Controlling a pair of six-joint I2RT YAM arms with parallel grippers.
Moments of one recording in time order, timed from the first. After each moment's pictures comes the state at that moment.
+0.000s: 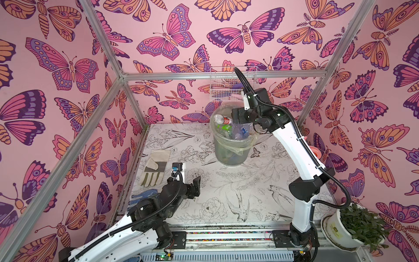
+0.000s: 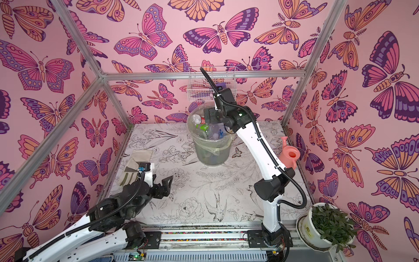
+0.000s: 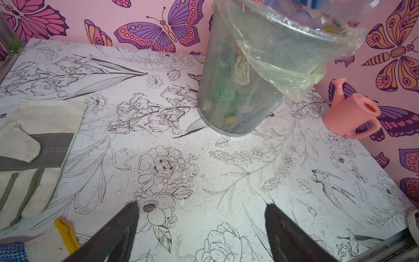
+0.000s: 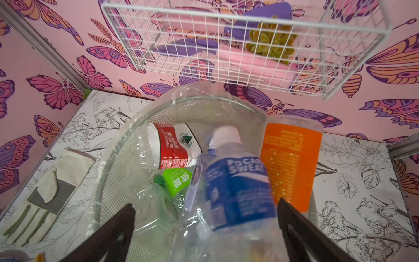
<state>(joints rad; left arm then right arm) -0.97 0.60 0.76 -0.69 -0.55 -0.58 0.57 1.96 2.46 -1.07 0.22 0.24</state>
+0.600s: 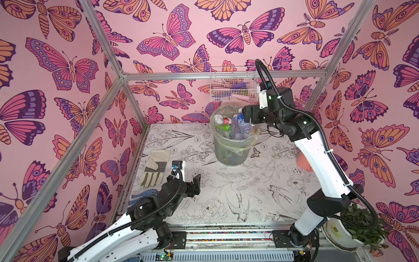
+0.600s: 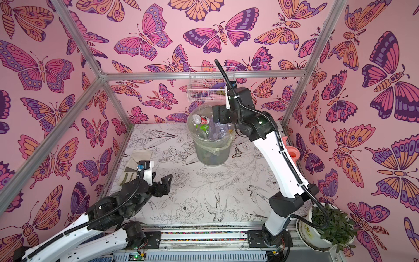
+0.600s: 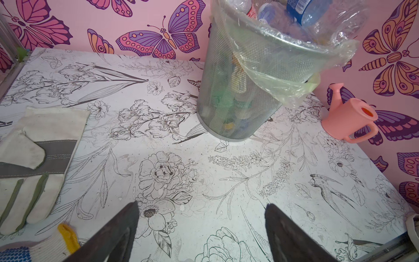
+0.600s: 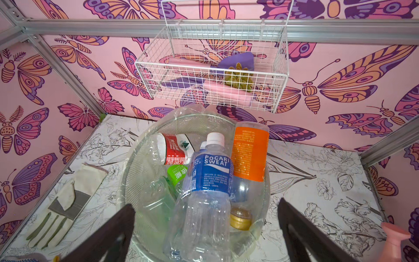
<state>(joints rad) -0.97 0.63 0.80 -0.70 -0.56 -0.56 0.57 1.69 2.22 -0.99 0.25 0.23</state>
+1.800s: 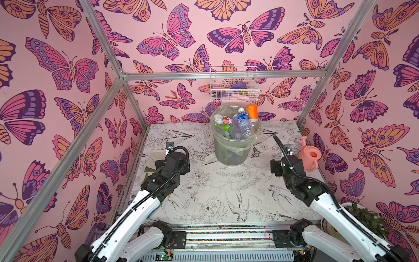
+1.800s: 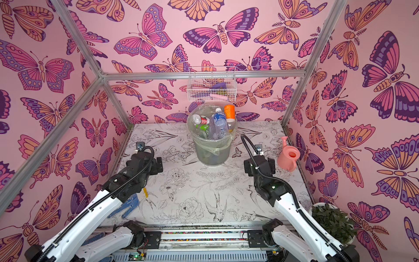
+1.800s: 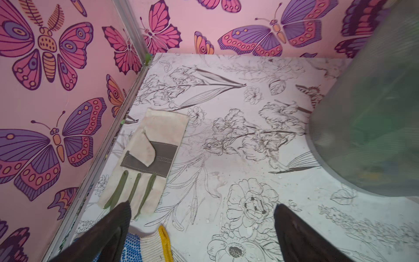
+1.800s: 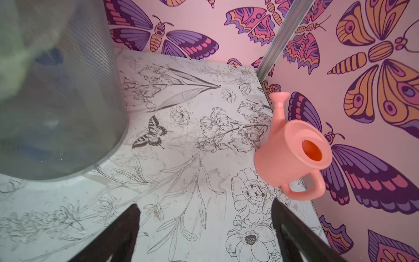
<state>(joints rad) -0.49 0.97 0.92 -0.67 -0.61 -0.37 0.45 0.87 0.66 -0.36 0.58 0.12</state>
